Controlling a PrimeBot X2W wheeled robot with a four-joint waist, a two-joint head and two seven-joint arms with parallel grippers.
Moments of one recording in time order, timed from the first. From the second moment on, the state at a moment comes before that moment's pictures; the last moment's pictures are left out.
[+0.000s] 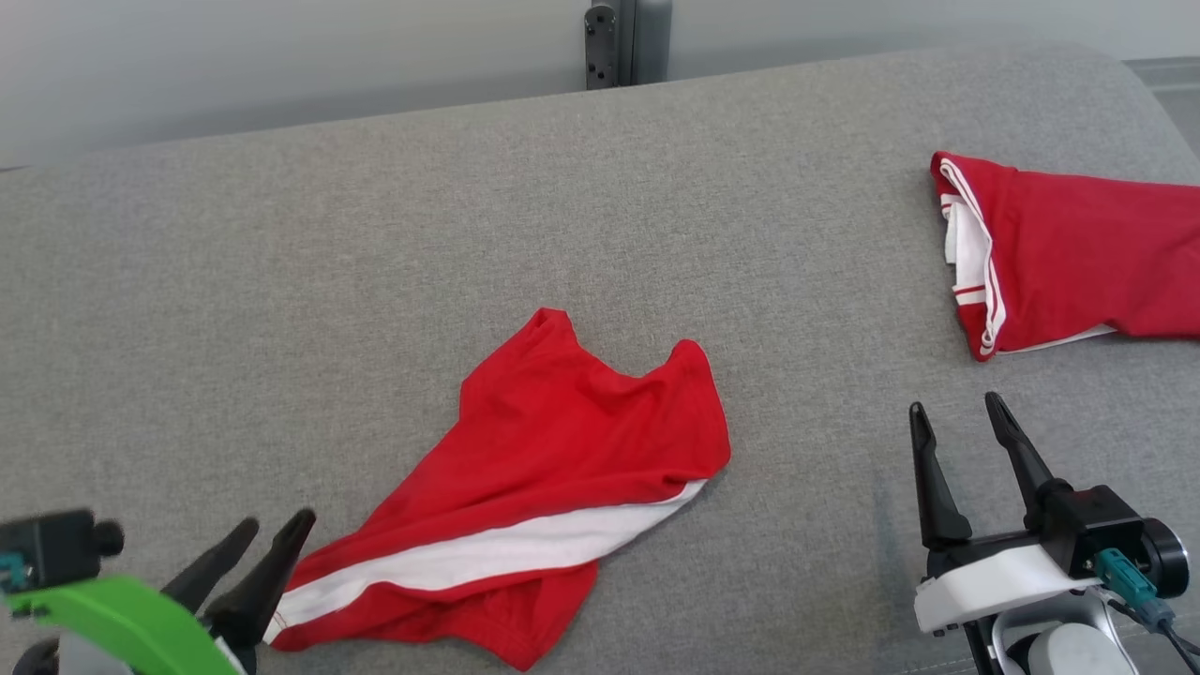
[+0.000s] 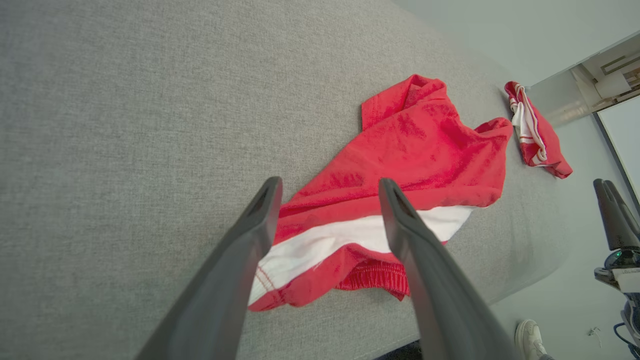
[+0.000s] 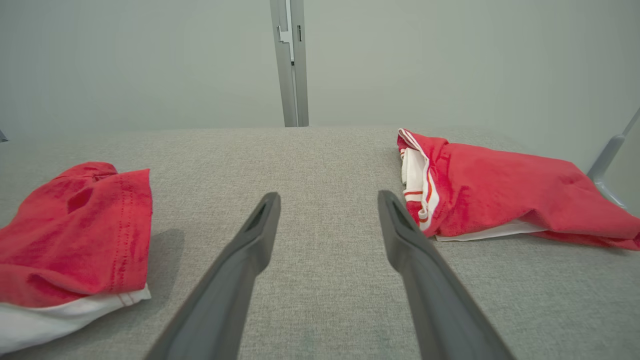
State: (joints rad) left arm 0.15 0.68 -0.26 -0.27 -1.19 0.09 0.25; right arm 0.01 -0.05 -0.02 0.09 0.06 0.13 -0.26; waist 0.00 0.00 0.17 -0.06
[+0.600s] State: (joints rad) left arm -0.32 0.49 -0.54 0.27 -1.12 -0.03 0.48; right arm -0.02 -0.05 -0.02 0.10 0.06 0.13 -0.26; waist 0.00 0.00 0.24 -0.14
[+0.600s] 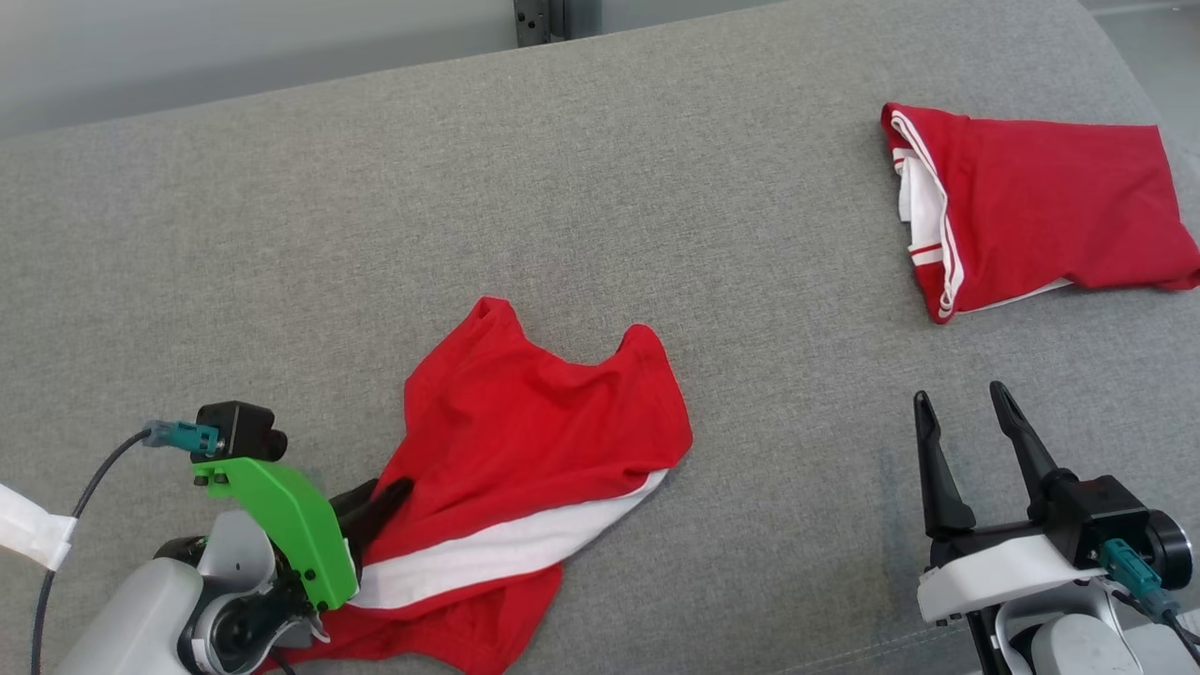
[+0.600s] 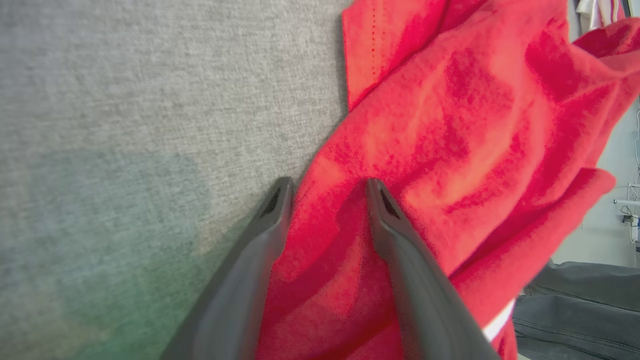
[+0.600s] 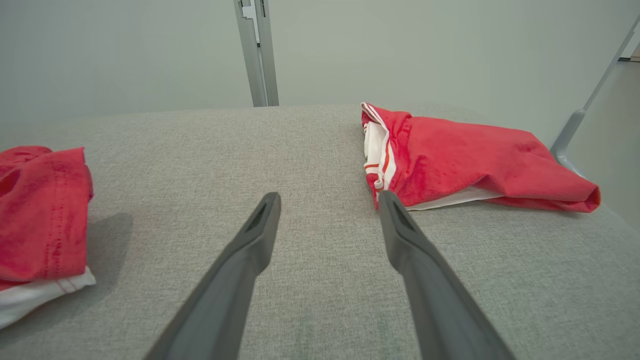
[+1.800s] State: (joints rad) left arm -0.46 0.42 -0.55 0.23 -0.61 0.27 0.03; right arm 0.00 -0.05 -0.02 0.10 0.05 0.13 -0.26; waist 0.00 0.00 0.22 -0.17
